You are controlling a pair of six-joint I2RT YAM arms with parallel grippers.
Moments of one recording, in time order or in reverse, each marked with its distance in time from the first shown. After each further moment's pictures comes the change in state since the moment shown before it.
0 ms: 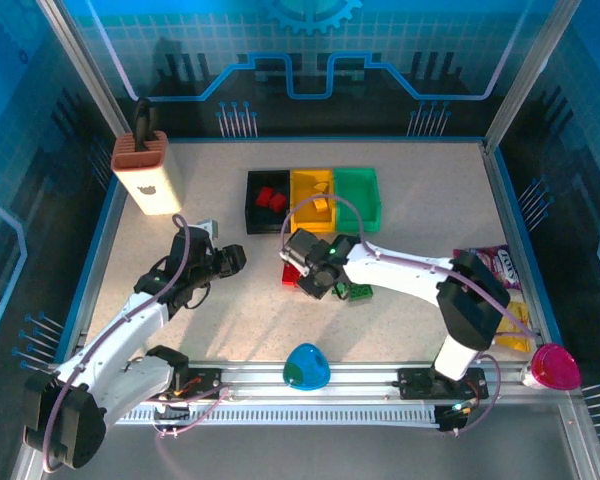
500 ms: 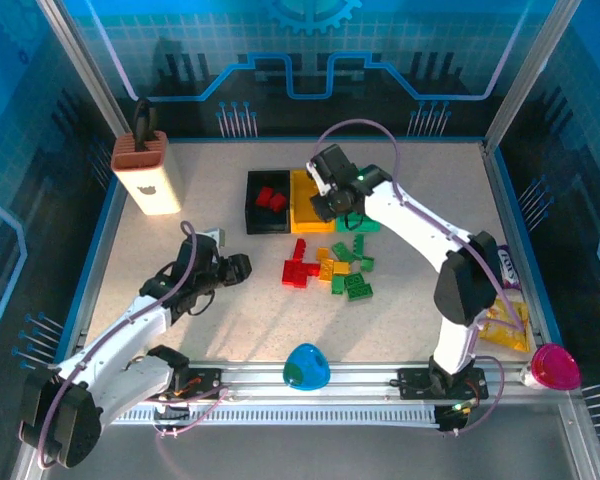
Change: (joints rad) left arm -0.067 0.000 -0.060 0.012 0.004 -0.031; right arm -0.322 0.172 0.488 -0.110 -0.035 0.025
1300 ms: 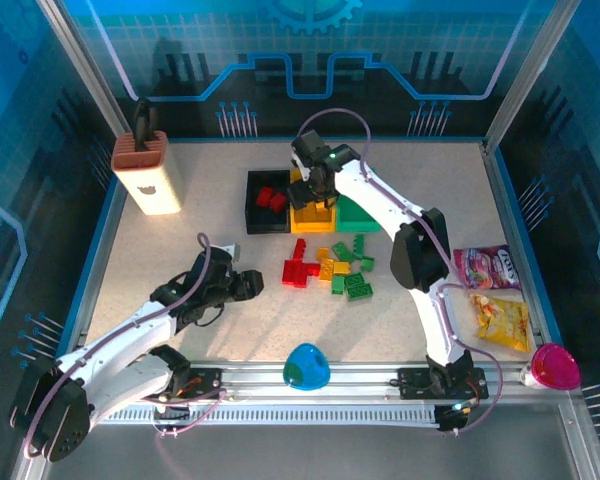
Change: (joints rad) left arm -0.145 0.007 -0.053 0.018 -0.005 -0.055; right arm -0.019 0.353 0.414 -0.146 -0.029 0.046
